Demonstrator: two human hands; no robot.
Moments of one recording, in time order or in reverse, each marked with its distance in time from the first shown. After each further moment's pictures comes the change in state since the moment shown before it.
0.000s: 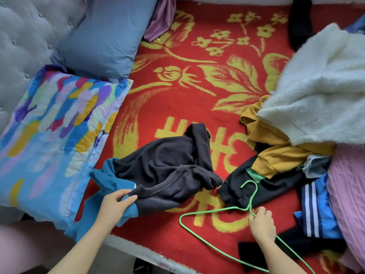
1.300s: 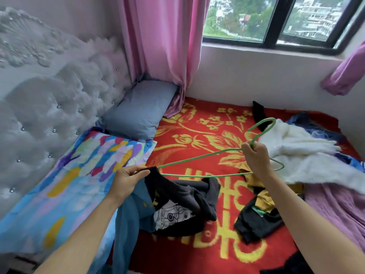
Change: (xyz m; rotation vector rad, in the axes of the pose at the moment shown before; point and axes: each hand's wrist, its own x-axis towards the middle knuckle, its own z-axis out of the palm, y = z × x) left_hand -0.029 0.074 -0.221 -0.356 -0.018 0.606; right_hand -0.283 -0.231 -0.249 0.843 0.657 -0.804
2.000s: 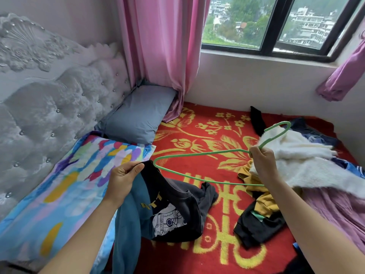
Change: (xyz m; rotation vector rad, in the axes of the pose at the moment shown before) left_hand 0.003 0.015 -0.005 -0.098 0.101 0.153; right_hand 0.000 -0.008 -0.009 0.218 0.077 0.172
